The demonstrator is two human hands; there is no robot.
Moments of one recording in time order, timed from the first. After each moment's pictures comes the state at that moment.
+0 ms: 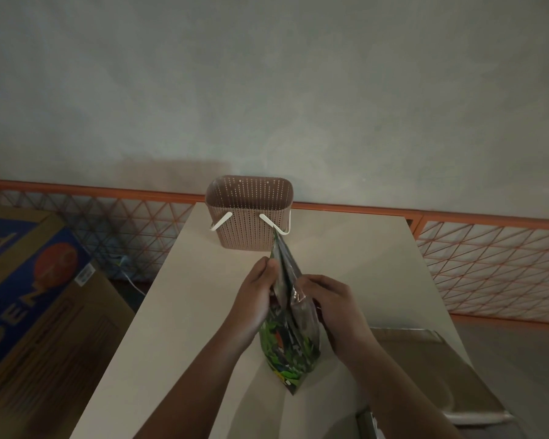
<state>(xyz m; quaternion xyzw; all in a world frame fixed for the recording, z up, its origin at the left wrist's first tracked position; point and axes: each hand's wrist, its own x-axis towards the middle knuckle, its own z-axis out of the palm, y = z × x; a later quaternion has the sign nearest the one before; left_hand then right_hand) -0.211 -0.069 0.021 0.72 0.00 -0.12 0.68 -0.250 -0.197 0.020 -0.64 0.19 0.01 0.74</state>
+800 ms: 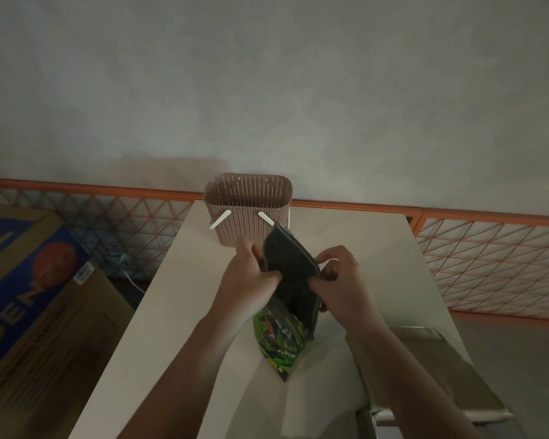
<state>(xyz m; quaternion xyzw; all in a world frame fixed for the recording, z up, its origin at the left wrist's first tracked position) -0.202 -0.057 0.053 0.88 -0.03 -0.07 0.46 -0.238 -0.218 0.031 -0.83 0.11 -0.09 0.54</state>
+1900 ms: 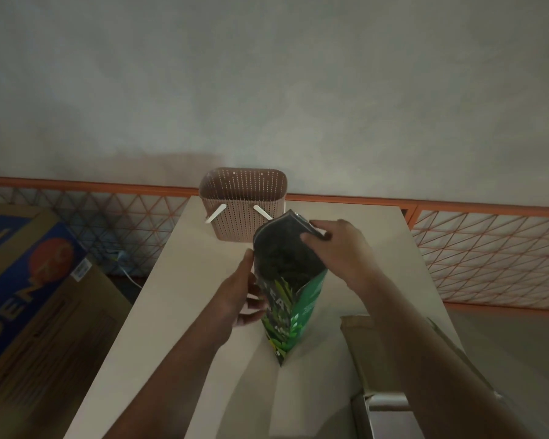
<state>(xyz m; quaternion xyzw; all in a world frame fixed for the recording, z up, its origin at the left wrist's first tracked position) -0.215 -0.057 0.034 0.69 0.22 -0.26 0.64 -0.203 -0.240 0.052 -0.93 0.10 -0.06 0.35</state>
